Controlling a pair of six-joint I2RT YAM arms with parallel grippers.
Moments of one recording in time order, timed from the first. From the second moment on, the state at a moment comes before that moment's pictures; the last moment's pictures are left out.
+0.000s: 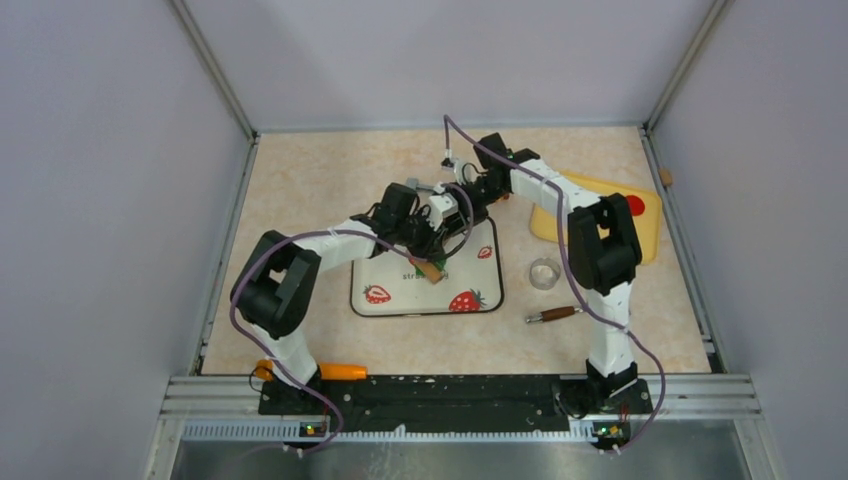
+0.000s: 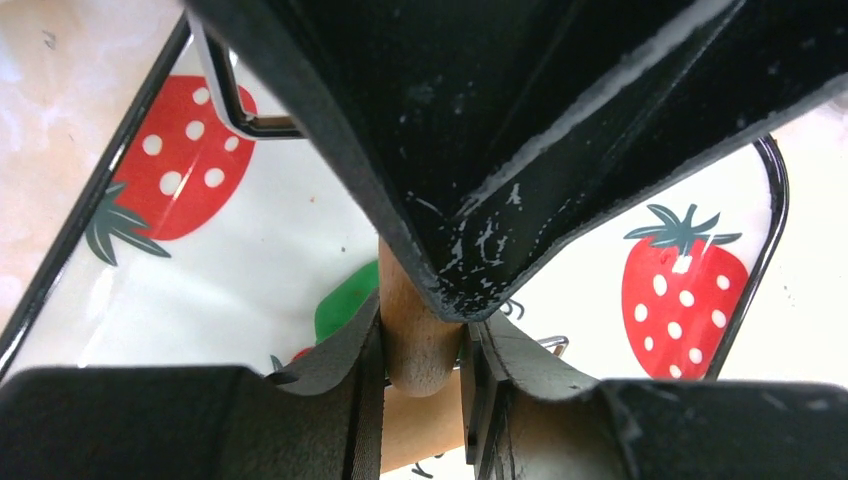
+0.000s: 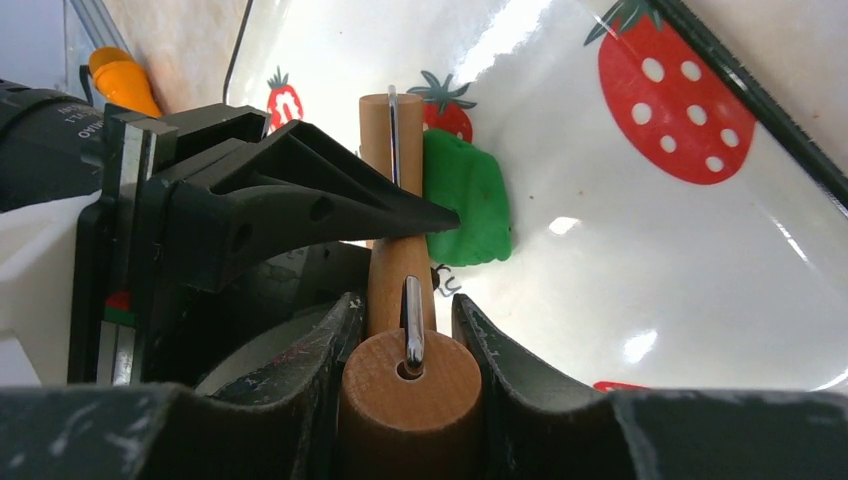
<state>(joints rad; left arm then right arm) -0.55 1.78 1.06 -0.07 0.50 0.21 0.47 2.10 1.72 -0.79 -0.75 -0.02</state>
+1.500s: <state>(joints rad) -0.50 1.78 1.05 -0.09 0.56 0.19 0.51 2.13 1.78 -0.78 -0.70 0.00</state>
